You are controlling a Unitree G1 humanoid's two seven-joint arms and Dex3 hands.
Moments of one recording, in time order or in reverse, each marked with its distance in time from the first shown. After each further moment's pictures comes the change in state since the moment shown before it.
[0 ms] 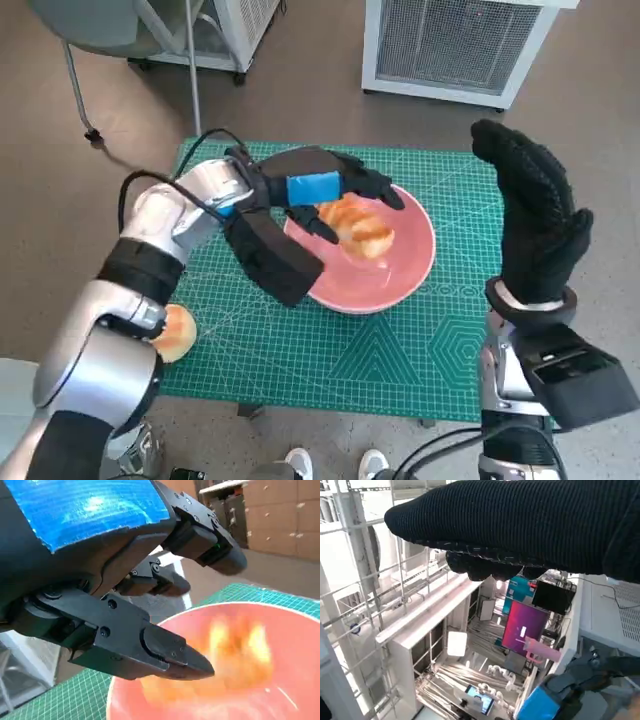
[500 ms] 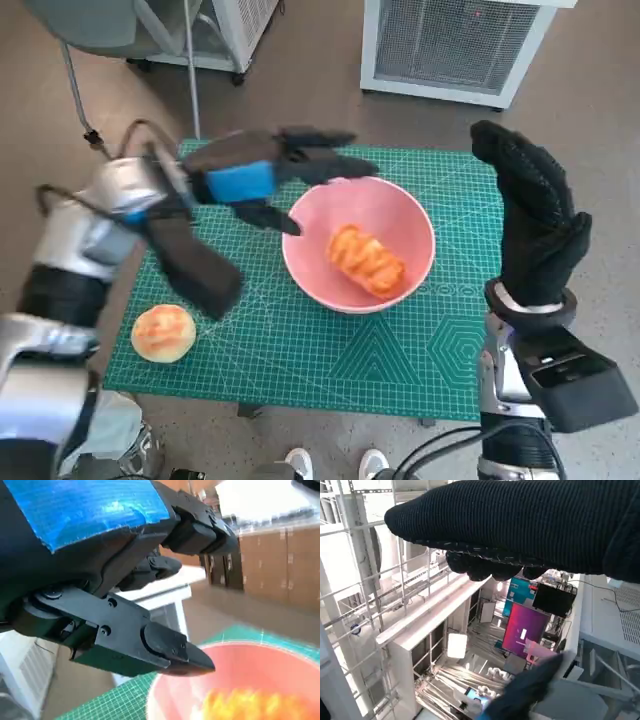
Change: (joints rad) left arm 0.244 0.297 0.256 -0.352 -0.341 -0.102 -0.154; right arm 0.012 0.006 0.001 -0.010 -0.011 0.004 -0.006
